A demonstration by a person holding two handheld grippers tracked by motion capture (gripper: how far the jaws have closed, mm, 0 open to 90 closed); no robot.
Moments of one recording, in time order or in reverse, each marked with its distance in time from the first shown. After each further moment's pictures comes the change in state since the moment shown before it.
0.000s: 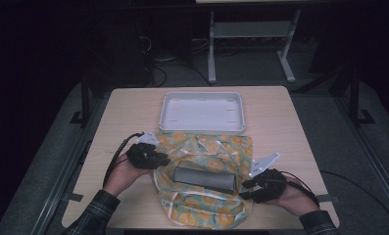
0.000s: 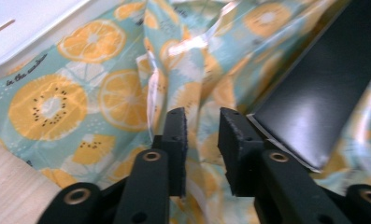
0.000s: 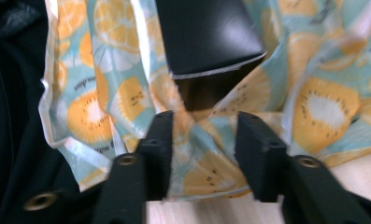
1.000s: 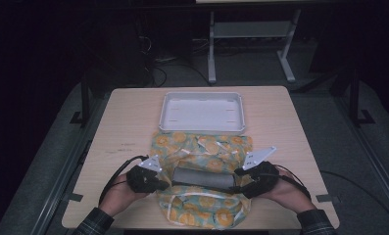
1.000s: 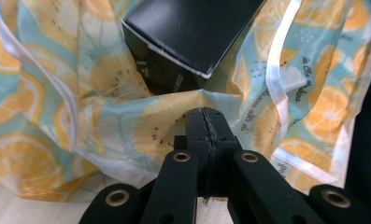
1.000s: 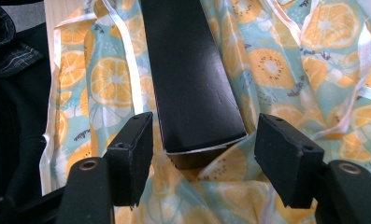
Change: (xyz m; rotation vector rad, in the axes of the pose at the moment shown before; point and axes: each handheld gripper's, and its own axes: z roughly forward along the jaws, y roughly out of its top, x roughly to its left) left arm -0.045 -0.035 0.010 0.145 -0.109 0.087; right arm 0.001 0.028 -0.001 -0.101 -0.032 -0.039
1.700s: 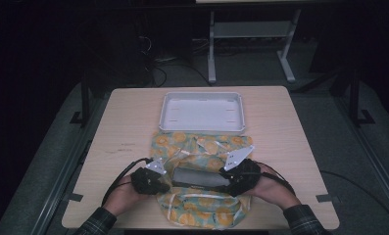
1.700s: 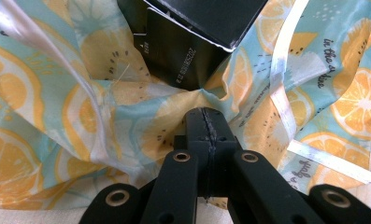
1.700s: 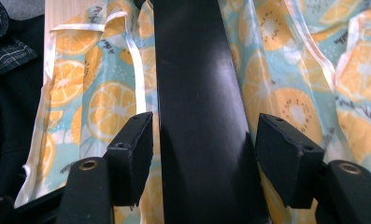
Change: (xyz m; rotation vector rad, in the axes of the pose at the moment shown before) left arm 0.004 -0.003 0.016 0.064 -0.003 -0.013; right arm 0.005 0.029 0.033 0.023 0.026 -0.121
